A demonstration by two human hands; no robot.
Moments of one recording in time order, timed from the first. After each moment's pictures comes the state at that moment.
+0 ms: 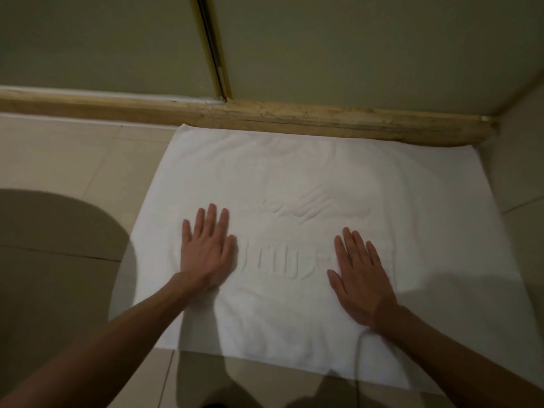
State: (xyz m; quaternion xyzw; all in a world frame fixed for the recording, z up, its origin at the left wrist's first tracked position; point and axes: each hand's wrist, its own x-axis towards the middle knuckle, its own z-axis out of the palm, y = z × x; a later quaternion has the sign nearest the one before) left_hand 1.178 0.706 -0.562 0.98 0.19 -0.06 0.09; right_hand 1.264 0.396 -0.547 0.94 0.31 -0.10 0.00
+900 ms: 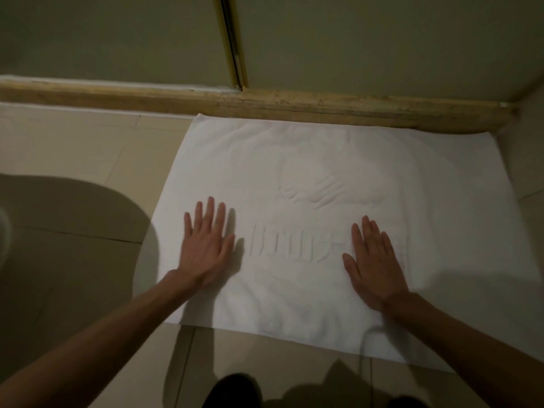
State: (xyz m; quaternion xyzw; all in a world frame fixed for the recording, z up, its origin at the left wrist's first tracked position) left_hand 1.138 0.723 -0.541 0.98 0.15 -0.07 0.08; right_hand 1.254 0.400 -0.547 0.95 0.28 -0.12 -0.03
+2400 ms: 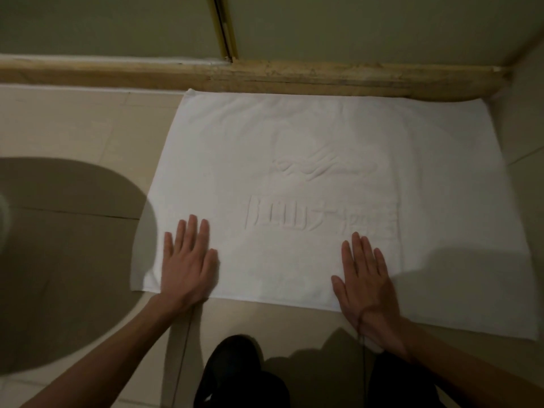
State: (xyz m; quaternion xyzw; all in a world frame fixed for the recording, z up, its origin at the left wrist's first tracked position) left_hand 1.052 0.699 -0.546 0.97 0.20 -0.09 0.12; right_hand 1.161 0.375 -0.555 0.96 0.27 -0.11 0.00
